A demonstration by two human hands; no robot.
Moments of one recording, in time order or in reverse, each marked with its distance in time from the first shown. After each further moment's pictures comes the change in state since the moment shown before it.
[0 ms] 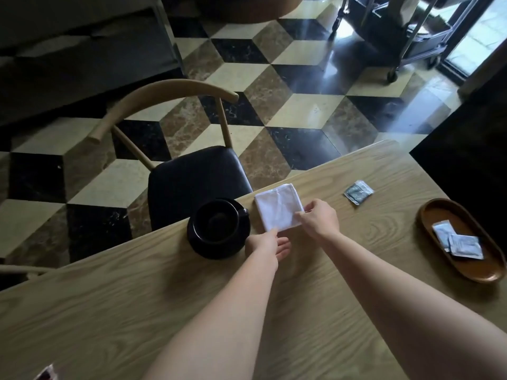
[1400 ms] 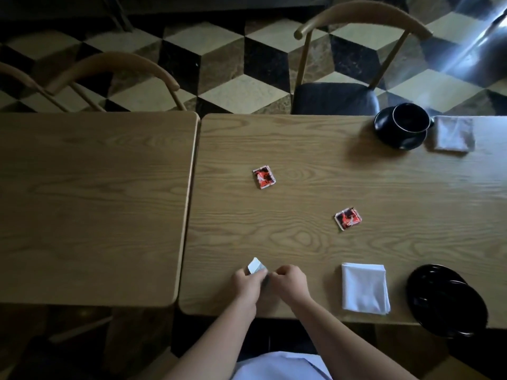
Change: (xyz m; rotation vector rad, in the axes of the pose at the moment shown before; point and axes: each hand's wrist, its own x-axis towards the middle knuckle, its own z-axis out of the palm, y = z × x) left_hand -0.186 -0.290 -0.527 -0.117 0.397 0.022; right_hand -0.563 0.044 0.311 -0.211 -0.568 -0.029
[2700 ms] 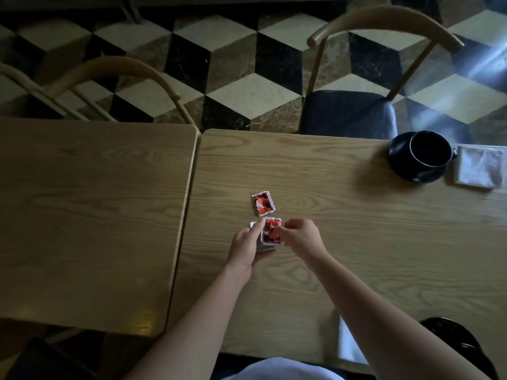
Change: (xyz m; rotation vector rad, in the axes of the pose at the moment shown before) left_hand 0.041 0.149 0.046 -0.205 -0.311 0.129; right_hand 0.097 -0.122 -0.112 0.110 0.032 -0.281
